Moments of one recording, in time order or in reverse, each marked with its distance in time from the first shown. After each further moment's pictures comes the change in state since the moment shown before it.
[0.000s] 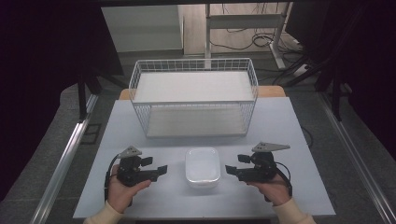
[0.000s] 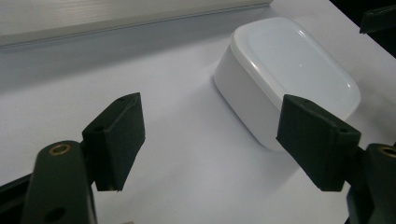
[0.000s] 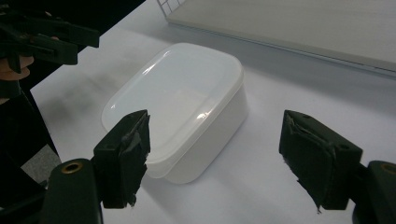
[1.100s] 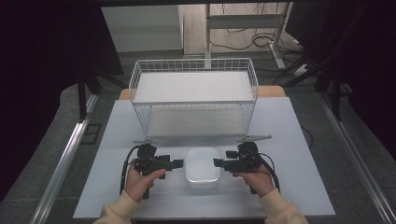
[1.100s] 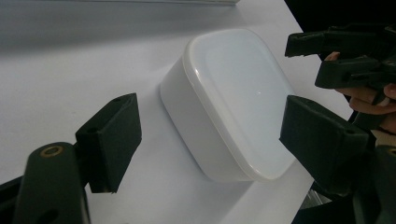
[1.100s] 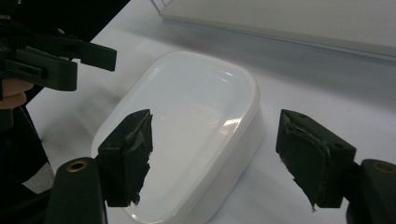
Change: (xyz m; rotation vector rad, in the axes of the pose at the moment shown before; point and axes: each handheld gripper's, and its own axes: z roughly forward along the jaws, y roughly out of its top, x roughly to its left) left arm -0.008 0.027 0.043 0.089 -0.180 -0.182; right arm 0.001 0.020 0.042 0.070 0.008 0.098
